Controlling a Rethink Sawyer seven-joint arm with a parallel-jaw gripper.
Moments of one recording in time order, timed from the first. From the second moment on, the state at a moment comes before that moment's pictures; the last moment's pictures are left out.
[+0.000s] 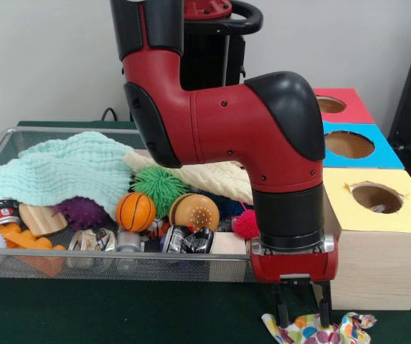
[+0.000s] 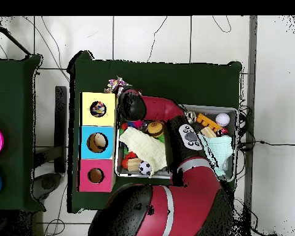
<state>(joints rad) -0.30 -0.24 0.29 1.23 -0.16 0.25 1.83</state>
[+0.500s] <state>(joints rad) -0.29 -0.24 0.29 1.23 -0.16 0.25 1.83</state>
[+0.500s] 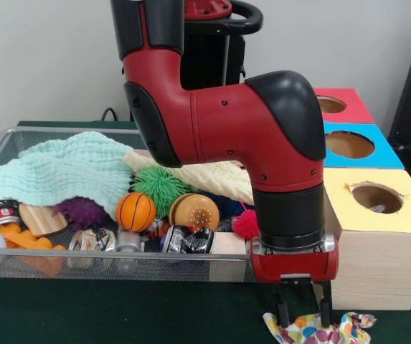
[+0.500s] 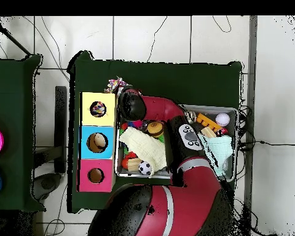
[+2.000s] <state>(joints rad) -0.29 -0.20 0.29 1.20 -0.20 0.20 1.83</state>
